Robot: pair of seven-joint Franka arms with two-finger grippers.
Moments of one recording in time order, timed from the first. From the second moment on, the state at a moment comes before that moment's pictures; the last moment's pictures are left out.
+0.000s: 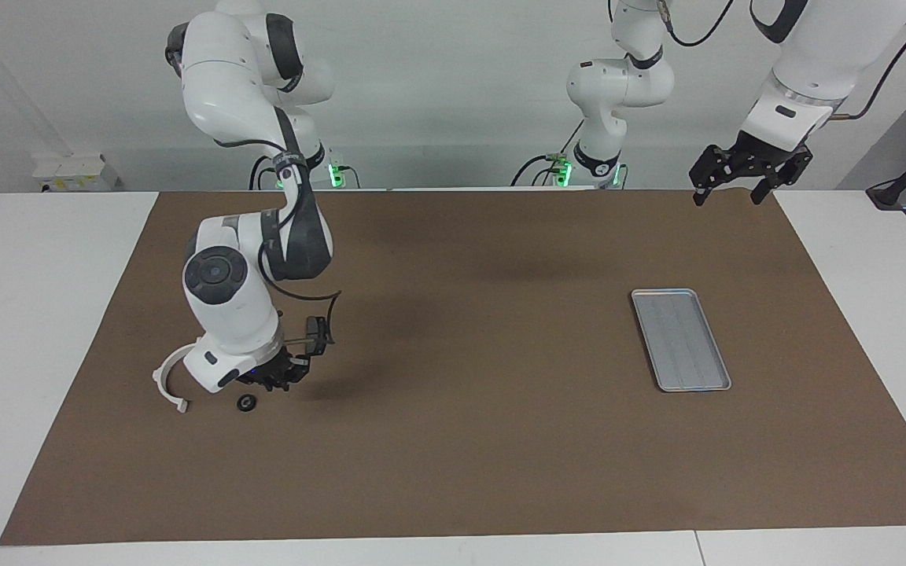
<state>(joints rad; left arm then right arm) -0.09 -0.04 0.00 -1.57 0.01 1.51 -0.03 0.08 0.59 0.05 -1.43 -0.11 2.00 0.13</state>
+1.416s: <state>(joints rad) -0.10 -0.05 0.00 -1.65 0.01 1.65 -0.03 0.07 0.59 0.05 -1.62 -0.11 2.26 0.13</state>
